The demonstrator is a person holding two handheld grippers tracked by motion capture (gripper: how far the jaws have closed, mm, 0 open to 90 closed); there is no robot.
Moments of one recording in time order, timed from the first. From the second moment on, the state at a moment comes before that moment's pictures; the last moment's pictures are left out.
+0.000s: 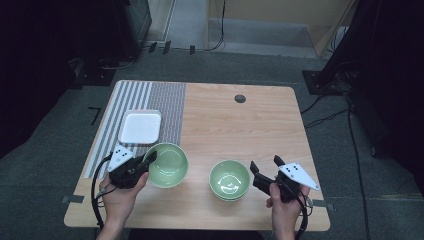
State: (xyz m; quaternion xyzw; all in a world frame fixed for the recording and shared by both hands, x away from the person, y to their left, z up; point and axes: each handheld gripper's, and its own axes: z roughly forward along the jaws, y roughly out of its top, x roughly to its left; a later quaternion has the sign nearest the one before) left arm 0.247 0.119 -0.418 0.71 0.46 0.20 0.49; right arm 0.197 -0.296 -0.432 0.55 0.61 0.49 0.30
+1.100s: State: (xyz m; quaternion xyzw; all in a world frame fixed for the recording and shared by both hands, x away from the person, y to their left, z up) left arm 0.258 0.155 -0.425 0.69 0.50 0.20 0.49; right arm 0.206 -0.379 -0.502 0.63 0.62 0.37 0.28
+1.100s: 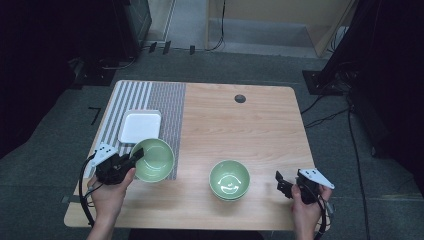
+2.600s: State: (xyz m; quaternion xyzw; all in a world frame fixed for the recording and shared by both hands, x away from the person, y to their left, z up) left arm 0.308 0.187 -0.412 0.65 0.54 0.19 0.50; right arm 0.205 -0.383 -0.526 0.67 0.64 0.28 0.27
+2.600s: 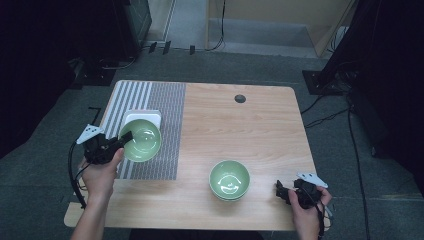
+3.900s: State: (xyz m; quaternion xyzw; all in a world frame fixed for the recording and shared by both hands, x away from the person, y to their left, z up) left arm 0.376 0.195 -0.445 0.64 0.60 0.19 0.44; right arm 0.205 -0.383 -0.526 0.67 0.64 0.28 0.27
